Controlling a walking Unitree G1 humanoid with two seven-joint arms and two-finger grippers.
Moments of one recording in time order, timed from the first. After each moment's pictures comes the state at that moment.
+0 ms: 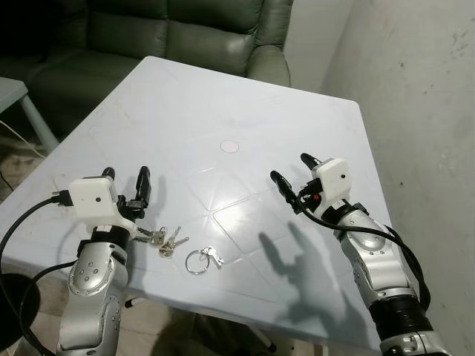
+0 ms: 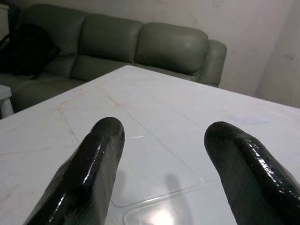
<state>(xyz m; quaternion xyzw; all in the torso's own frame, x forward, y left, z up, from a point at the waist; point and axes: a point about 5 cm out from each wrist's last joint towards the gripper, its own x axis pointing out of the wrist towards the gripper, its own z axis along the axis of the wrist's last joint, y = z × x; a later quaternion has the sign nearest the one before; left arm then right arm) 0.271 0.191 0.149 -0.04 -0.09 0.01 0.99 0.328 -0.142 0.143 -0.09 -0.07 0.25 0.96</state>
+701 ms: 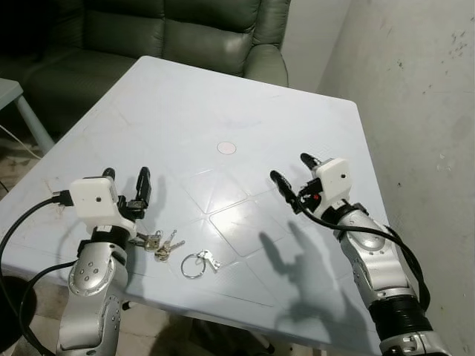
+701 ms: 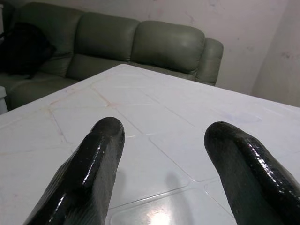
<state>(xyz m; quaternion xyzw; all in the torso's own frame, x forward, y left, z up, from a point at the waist) 0.271 0.191 0.149 -0.03 -0.09 0.01 1.00 0.328 -0.142 0.143 -0.09 -0.08 0.25 0.96</state>
